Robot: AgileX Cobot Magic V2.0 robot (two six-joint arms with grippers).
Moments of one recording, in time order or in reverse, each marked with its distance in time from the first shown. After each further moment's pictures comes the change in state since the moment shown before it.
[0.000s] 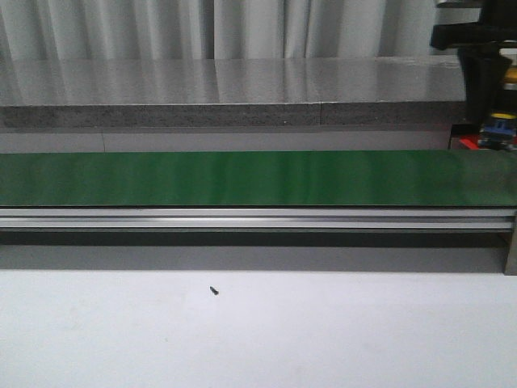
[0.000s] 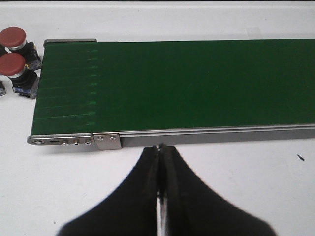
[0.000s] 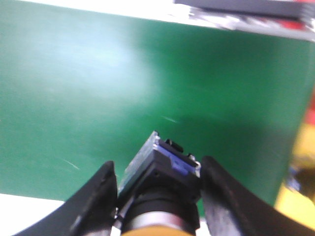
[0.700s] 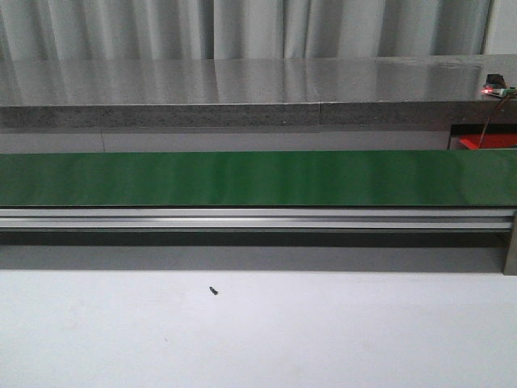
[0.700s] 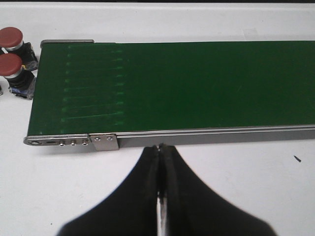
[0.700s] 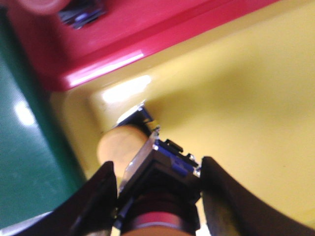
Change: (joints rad) left arm 0.000 0.000 0.000 -0.008 0.000 0.000; right arm -0.489 -0.095 0.189 0.045 -0.108 0.002
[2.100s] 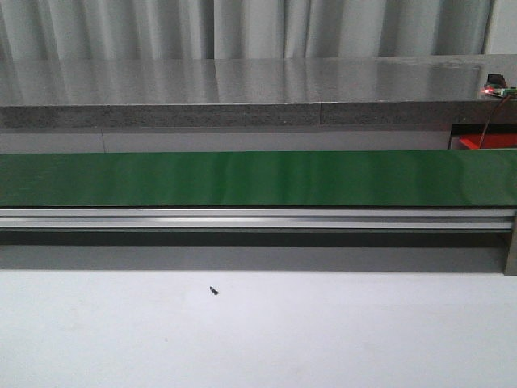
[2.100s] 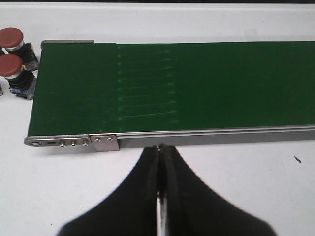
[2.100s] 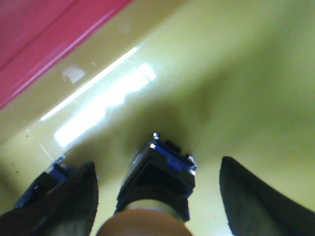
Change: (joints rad) left arm 0.000 0.000 0.000 -0.002 0.000 0.000; right arm -0.123 0.107 0.207 0.051 -0.301 0.039
